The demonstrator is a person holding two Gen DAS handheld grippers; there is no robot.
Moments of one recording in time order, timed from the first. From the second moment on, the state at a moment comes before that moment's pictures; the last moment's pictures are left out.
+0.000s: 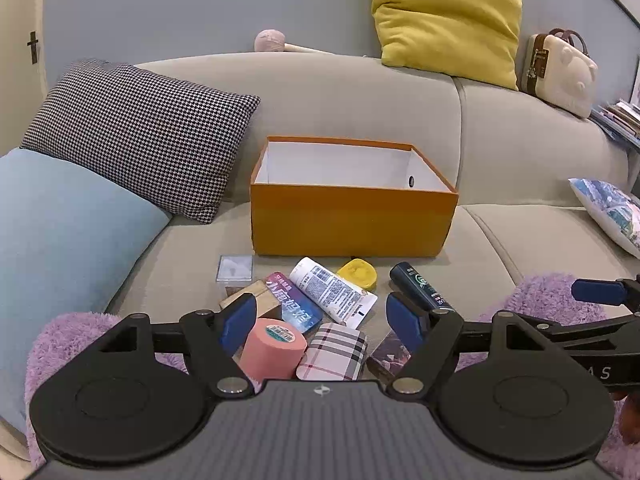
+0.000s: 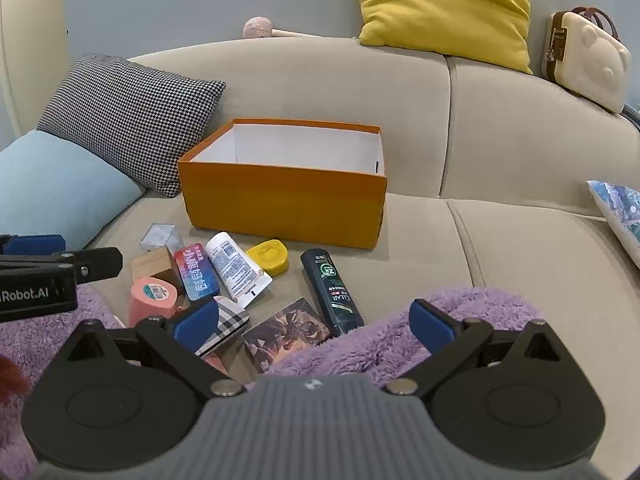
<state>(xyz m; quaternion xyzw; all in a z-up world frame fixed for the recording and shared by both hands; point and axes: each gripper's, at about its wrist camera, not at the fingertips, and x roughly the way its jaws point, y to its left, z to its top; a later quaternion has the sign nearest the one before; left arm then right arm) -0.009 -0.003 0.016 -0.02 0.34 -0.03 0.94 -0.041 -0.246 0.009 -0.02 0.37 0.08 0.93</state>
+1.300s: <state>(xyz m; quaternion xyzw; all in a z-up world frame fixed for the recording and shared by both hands) -0.008 0.005 0.007 -0.03 0.35 -0.02 0.93 -0.038 -0.244 0.001 -0.02 0.38 0.08 0.92</state>
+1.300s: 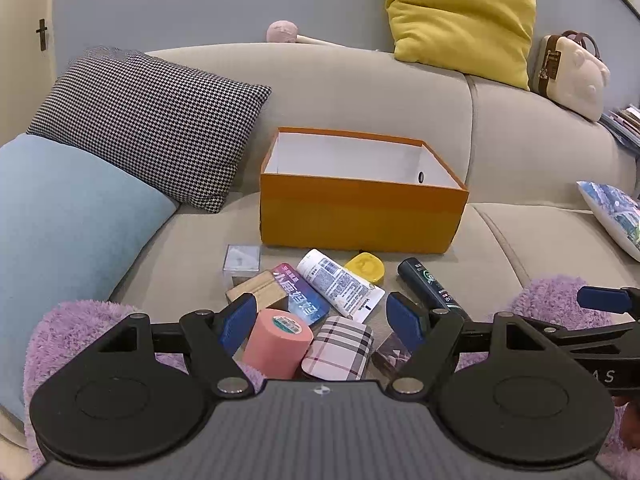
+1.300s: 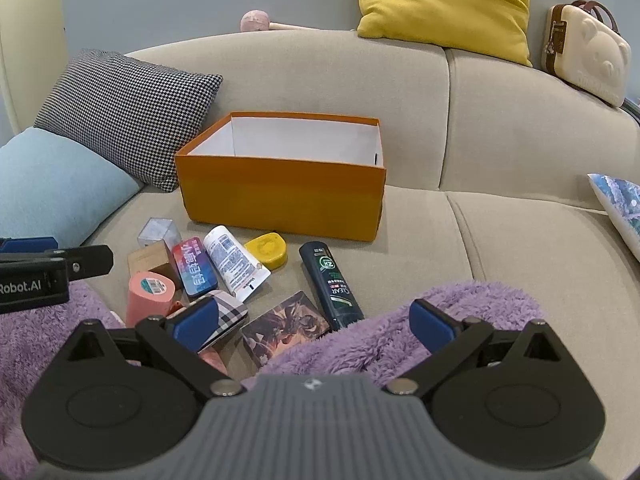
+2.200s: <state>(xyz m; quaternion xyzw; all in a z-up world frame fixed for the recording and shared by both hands) 0.061 0.059 -0.064 -0.04 0.50 -0.09 0.86 0.043 -0.165 -0.058 -0.05 0.50 0.25 0.83</state>
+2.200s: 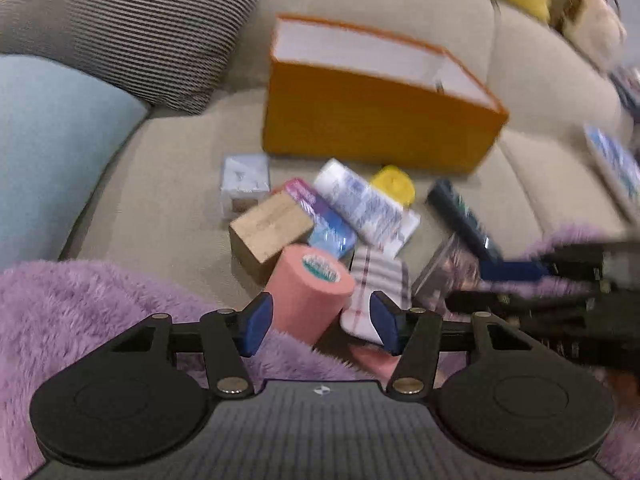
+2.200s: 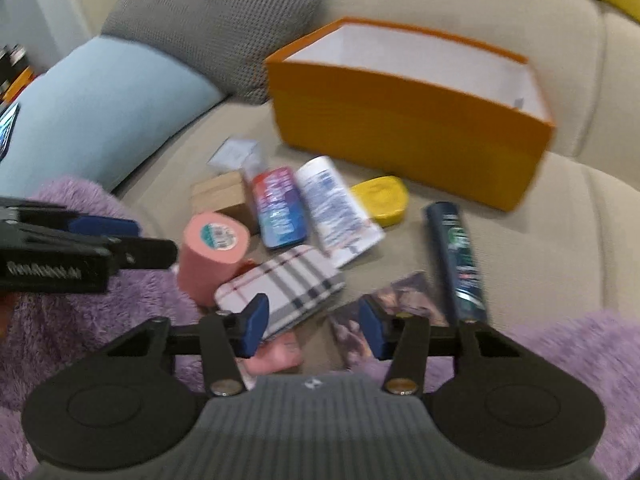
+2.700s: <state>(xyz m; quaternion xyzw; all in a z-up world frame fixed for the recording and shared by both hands) 0.094 0.042 -0.108 0.05 0.55 -0.11 0.83 0.066 -0.141 -0.108 -0.03 0.58 0.29 0.76</state>
